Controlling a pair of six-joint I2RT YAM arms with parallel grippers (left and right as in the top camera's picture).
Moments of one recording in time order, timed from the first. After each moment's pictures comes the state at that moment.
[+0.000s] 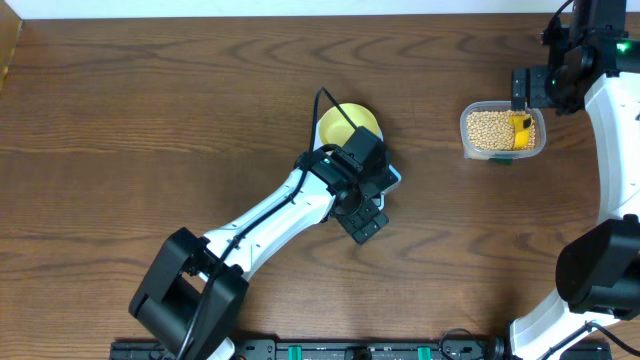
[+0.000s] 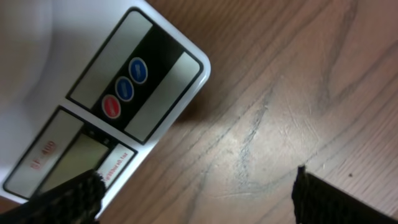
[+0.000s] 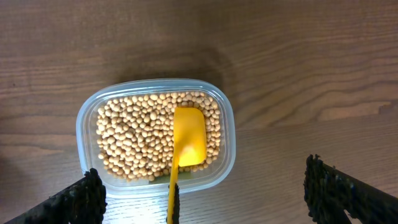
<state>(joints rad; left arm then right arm) -0.71 1.75 1.21 -0.79 0.18 0.20 -0.13 1.85 1.79 -1.09 0.08 -0.09</state>
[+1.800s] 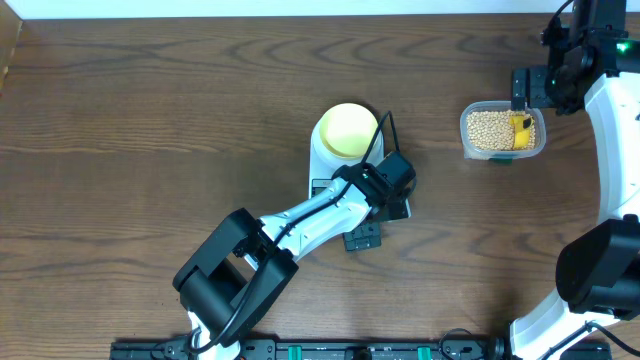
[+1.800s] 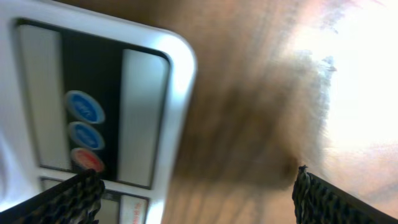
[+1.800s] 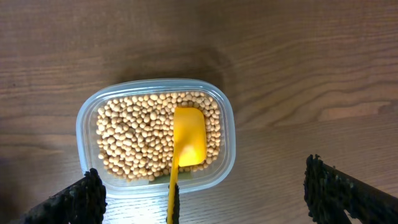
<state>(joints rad) -0.83 1.92 1.24 -0.78 -0.11 0.57 -0.13 1.85 1.79 -1.09 0.08 -0.09</state>
